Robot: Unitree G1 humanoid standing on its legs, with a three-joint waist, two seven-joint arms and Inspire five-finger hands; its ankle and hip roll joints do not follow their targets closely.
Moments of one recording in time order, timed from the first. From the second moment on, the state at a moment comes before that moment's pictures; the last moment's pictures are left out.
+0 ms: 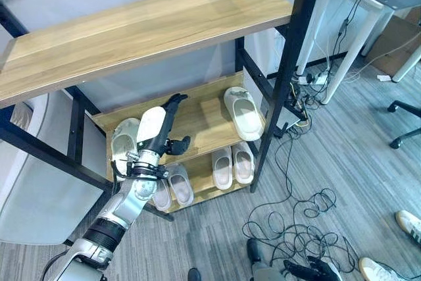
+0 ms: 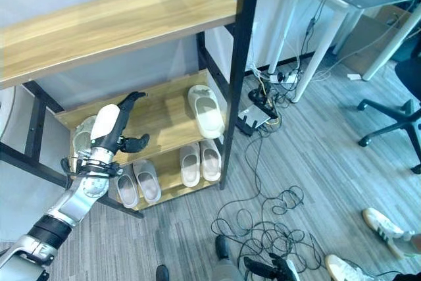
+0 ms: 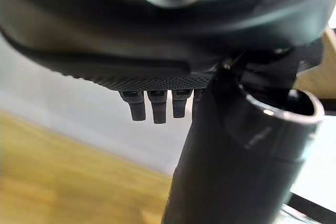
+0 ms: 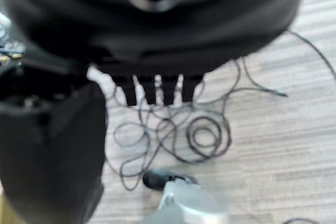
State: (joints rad) left arm -0.35 0.56 -0.32 0.30 0.42 -0.12 0.43; right arm 0.08 -0.34 0.16 1.13 0.10 -0.13 -0.14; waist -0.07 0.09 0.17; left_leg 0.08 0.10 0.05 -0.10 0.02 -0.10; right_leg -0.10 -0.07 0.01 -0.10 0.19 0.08
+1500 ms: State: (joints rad) left arm -0.45 0.72 -0.39 0.50 0.63 -0.02 0.49; right arm 0.11 -0.32 0.19 1.15 0.05 -0.13 -0.15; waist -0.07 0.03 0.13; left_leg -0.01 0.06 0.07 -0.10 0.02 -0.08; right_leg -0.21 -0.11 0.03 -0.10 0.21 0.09
